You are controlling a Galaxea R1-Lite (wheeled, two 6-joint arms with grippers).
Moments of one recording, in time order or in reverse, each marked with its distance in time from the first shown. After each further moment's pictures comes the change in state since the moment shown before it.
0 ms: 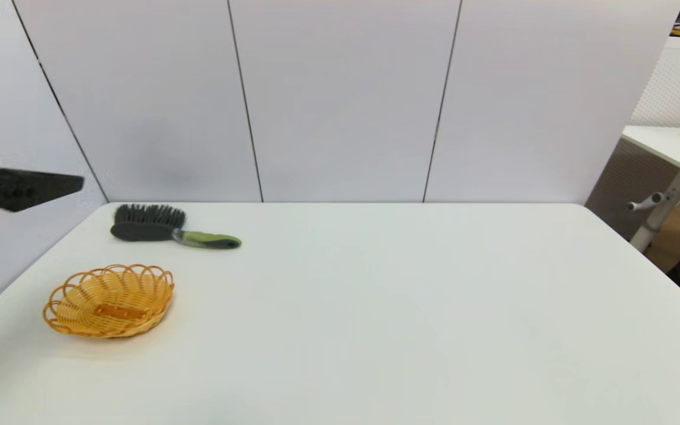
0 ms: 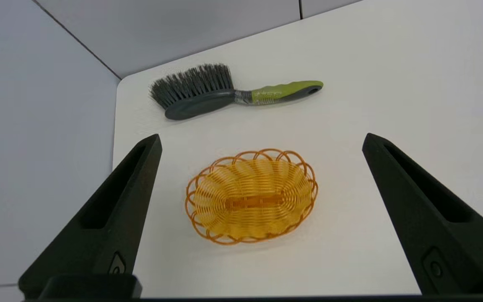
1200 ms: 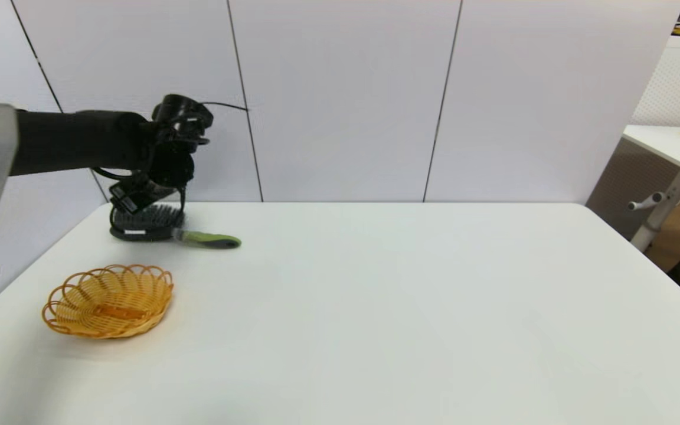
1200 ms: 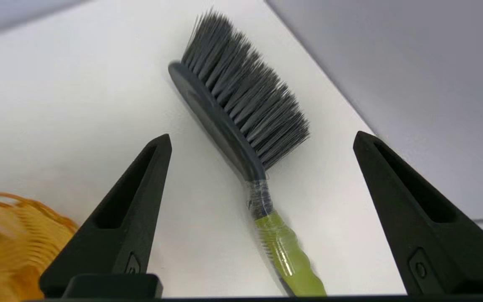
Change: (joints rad) left arm -0.002 0.957 -0.564 -0.006 0.663 -1.065; right arm 0.000 0.000 0.000 0.000 0.000 0.000
